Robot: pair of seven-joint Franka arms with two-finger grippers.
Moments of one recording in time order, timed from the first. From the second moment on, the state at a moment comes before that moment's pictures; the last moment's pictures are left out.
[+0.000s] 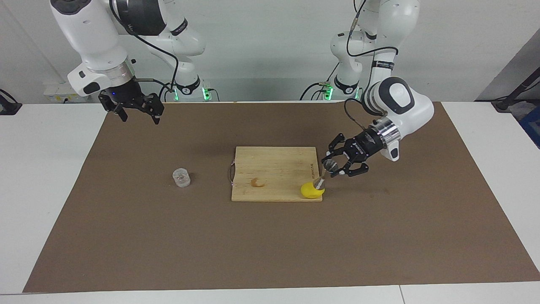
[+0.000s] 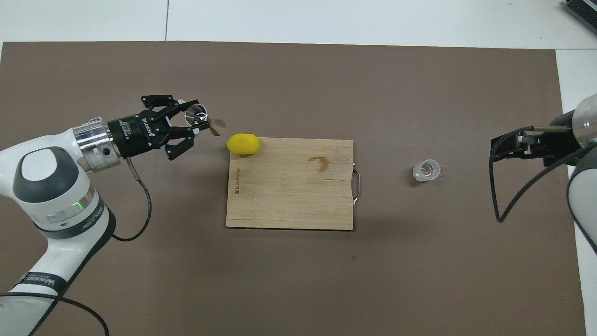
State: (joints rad) left arm -0.05 0.13 -0.22 -2.05 -1.57 2.28 -1.16; right arm -0.02 -0.01 0.07 -1.64 -0.03 1.58 0.16
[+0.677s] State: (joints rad) left arm -0.47 0.28 -0.23 -1.92 -1.65 2.84 -1.30; right arm -0.05 -0.01 0.06 -1.64 -0.03 1.58 0.16
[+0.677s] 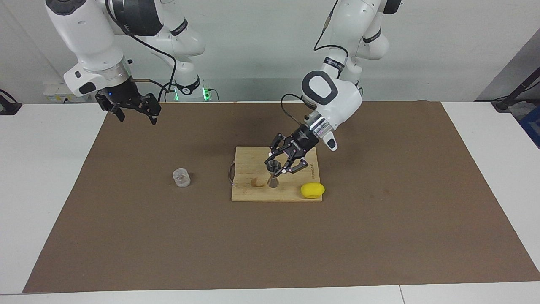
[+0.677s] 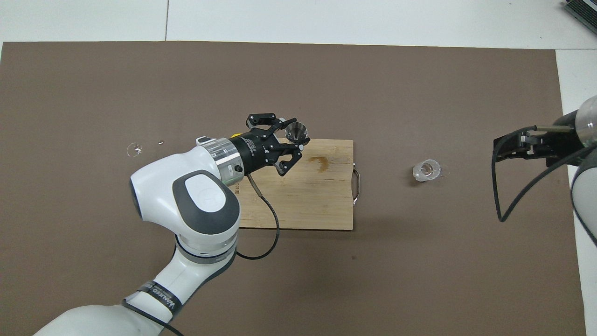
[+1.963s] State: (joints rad) left arm -0.57 0.38 -0.27 -1.83 -1.65 2.93 -1.30; right arm -0.05 0.03 0.08 -1.67 0.10 1.64 0.83
